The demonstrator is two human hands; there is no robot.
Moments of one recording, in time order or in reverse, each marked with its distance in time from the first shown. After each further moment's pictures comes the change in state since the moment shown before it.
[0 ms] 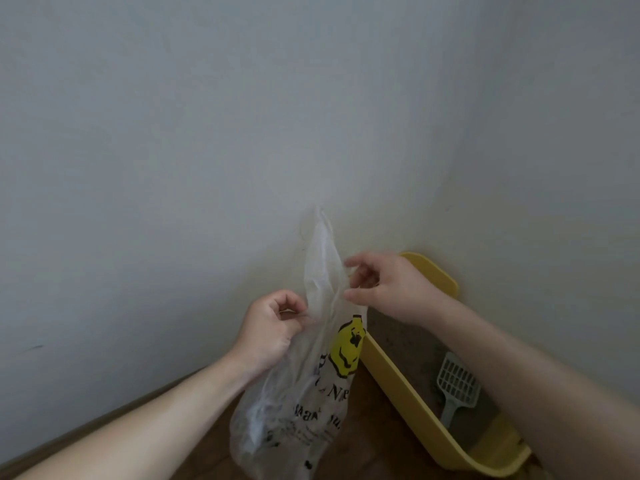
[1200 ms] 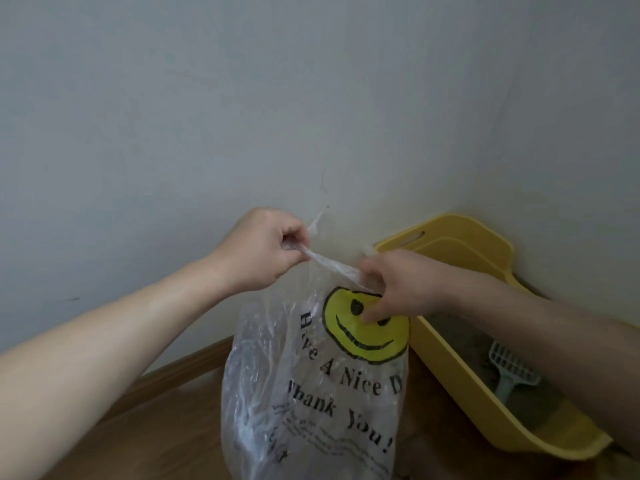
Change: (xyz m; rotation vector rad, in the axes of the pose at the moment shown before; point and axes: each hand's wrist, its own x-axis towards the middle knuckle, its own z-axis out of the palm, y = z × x) left_hand 0.020 0.045 -0.046 0.995 -0.130 0.541; right_hand 0.003 0.035 0.051 -0.427 -0.331 -0.201
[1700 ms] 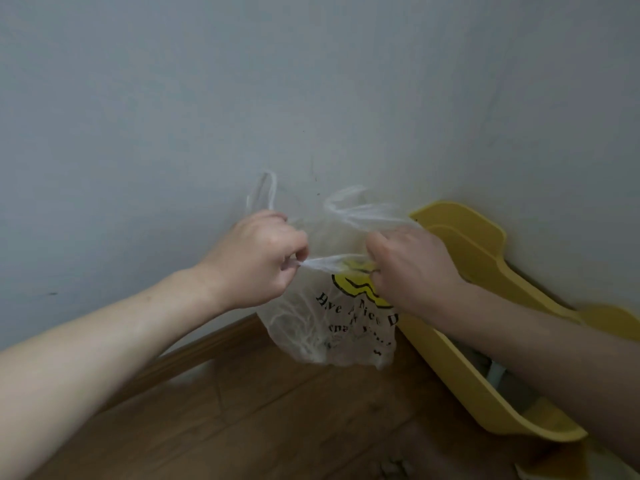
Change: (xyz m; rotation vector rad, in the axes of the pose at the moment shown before) left_hand -0.021 0.010 0.009 0.261 -0.002 0.312; right_hand -0.002 0.012 0.032 -0.359 0.634 -0.019
